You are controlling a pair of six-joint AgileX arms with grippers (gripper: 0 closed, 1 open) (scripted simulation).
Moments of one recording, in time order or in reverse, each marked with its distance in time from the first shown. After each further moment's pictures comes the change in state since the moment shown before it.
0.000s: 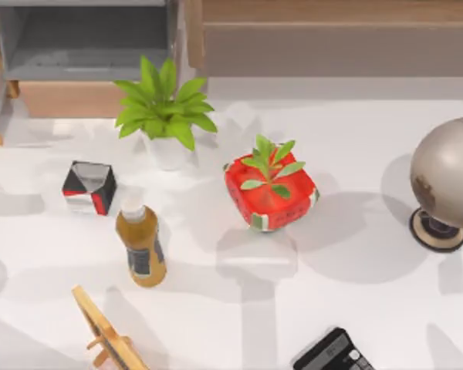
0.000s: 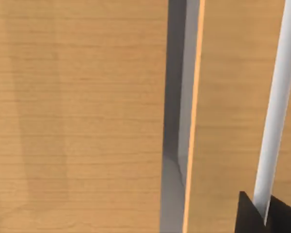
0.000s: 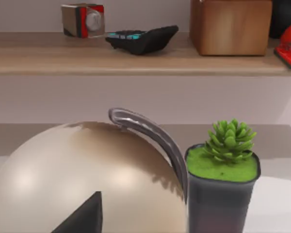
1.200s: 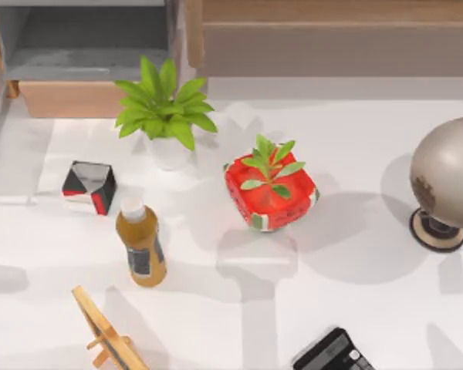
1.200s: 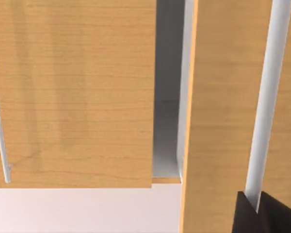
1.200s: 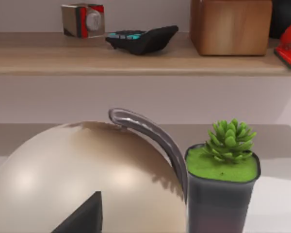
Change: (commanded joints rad) left arm 0.172 -0.135 -0.340 0.194 0.174 0.013; right arm 0.000 0.000 0.000 0.000 0.000 0.000
